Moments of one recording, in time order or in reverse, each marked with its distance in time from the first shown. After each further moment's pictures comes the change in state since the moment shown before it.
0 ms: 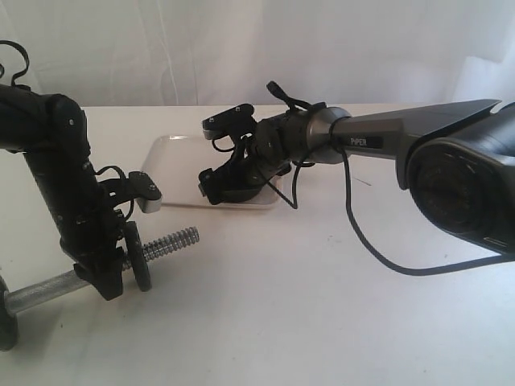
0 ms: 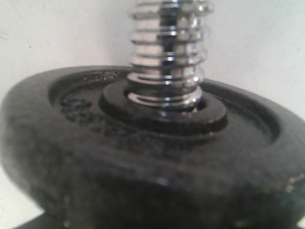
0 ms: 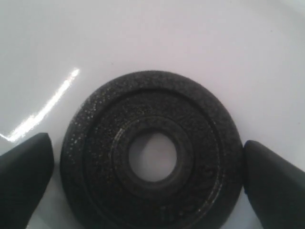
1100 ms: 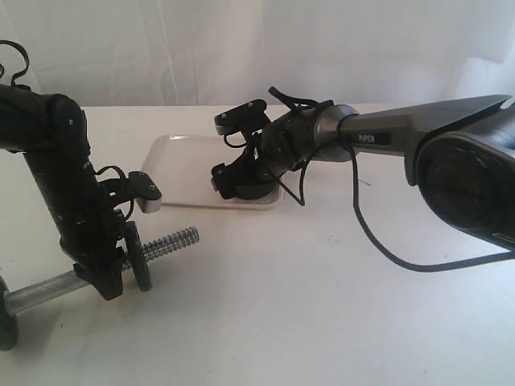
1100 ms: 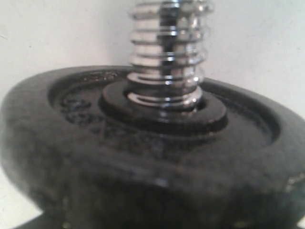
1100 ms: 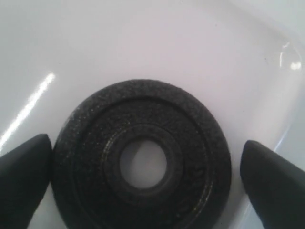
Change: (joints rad) left arm 0.000 0.000 -0.001 0.002 0.000 0.000; right arm -0.020 -0.024 0.023 -0.228 -0.036 0.234
